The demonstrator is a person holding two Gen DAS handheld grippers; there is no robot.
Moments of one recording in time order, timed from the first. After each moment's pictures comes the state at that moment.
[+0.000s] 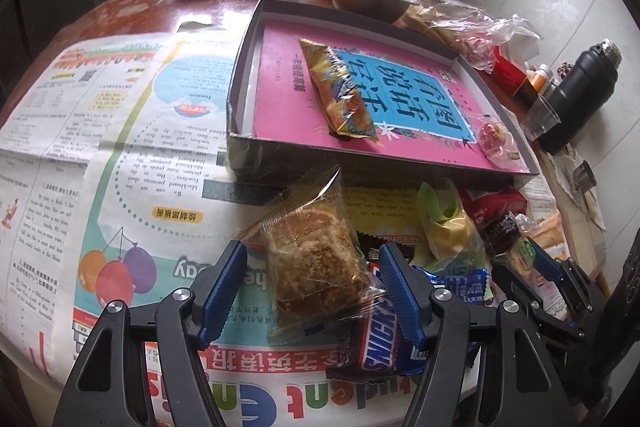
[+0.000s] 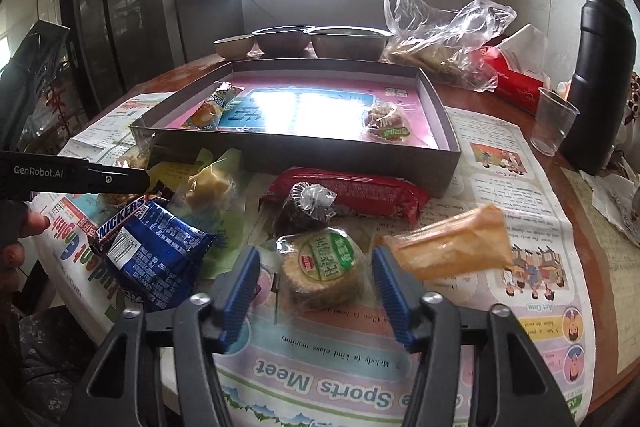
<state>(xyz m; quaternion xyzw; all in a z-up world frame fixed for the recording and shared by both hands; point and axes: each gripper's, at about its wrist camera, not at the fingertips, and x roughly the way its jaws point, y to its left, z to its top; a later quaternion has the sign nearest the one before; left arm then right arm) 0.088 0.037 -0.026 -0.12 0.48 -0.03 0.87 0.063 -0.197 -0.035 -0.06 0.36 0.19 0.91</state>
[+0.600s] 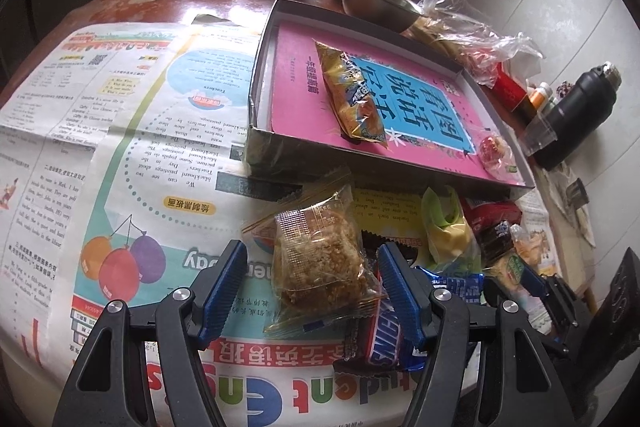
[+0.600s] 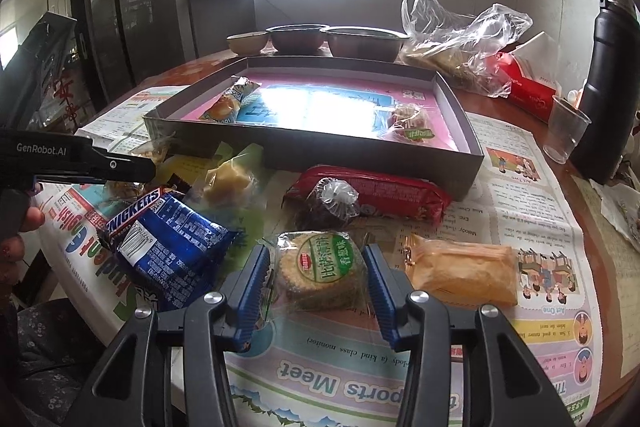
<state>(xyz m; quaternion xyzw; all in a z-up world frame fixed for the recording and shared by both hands) 0.082 0.046 -0.026 -0.15 0.47 -0.03 0.87 0.058 -0.186 -0.037 -0.06 0.36 0.20 0.91</state>
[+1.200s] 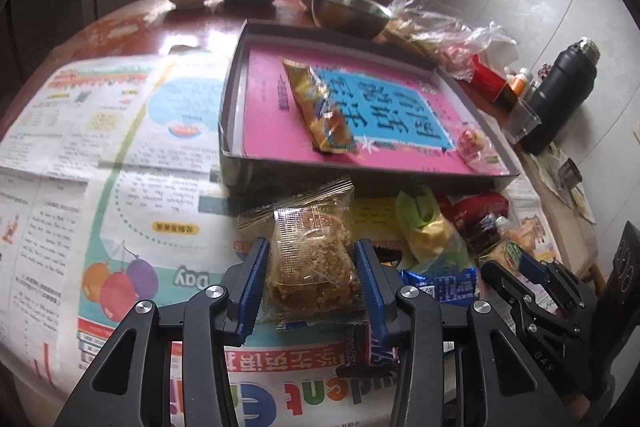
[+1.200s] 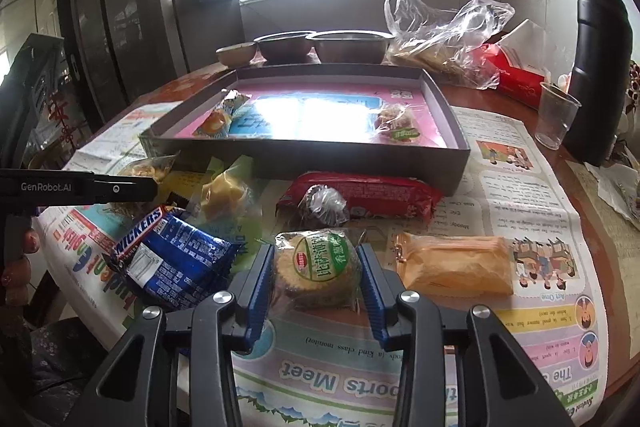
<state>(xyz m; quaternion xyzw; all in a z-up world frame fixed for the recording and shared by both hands) 0.077 0.037 -0.011 -0.11 0.44 -0.06 0.89 0.057 -0.194 -0.031 -0.02 0.35 0.19 0.92</state>
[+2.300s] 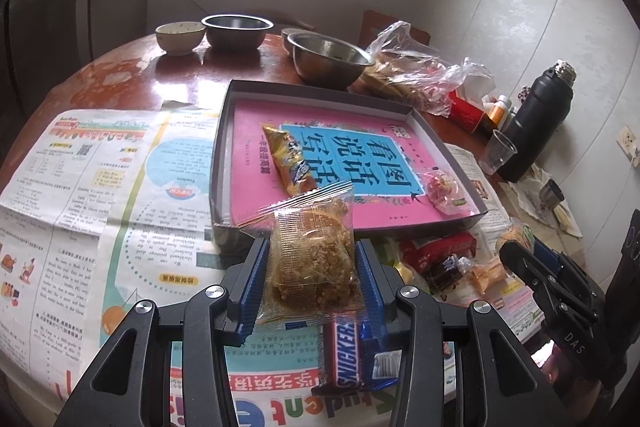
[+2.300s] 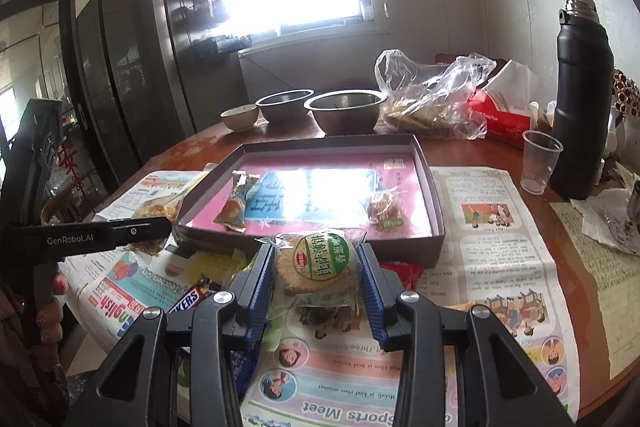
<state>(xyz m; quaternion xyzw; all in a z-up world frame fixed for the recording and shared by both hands) 0.077 0.032 0.029 -0.11 0.39 -0.07 0.91 0.055 -0.206 0.028 0.03 0.28 0.19 0.94</state>
